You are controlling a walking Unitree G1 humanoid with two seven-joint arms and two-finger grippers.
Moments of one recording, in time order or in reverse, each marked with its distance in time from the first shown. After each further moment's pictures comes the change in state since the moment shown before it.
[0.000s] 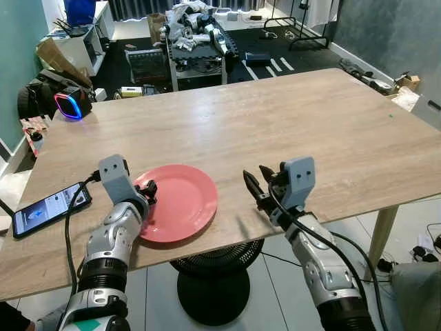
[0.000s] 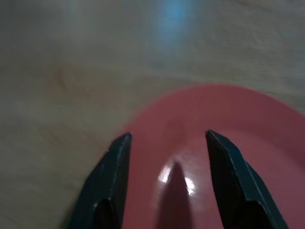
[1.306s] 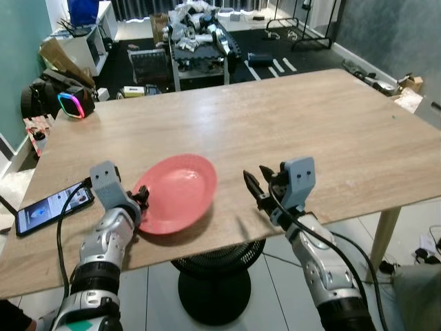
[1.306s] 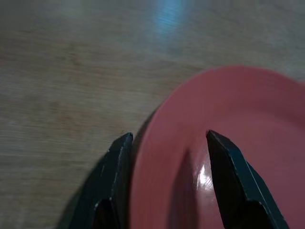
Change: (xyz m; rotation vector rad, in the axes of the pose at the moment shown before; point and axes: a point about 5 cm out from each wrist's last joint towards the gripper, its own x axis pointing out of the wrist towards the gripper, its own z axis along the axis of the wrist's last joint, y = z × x) left arm 0.001 0.007 -0.012 -0.096 0.059 -0.061; right arm 0.000 -0.001 0.000 -0.003 0.000 -0.001
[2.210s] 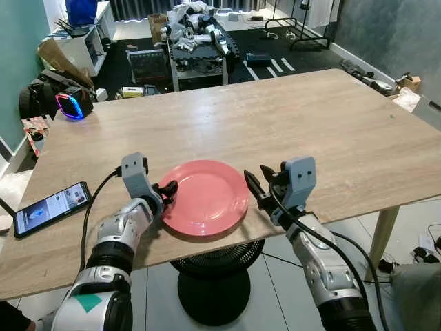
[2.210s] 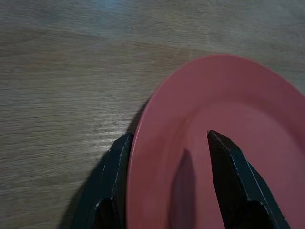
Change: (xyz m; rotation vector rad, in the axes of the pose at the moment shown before) left arm 0.014 -0.041 -0.008 -0.002 0.149 -0.244; right arm 0.000 0.000 0.000 -0.001 -0.001 -0.002
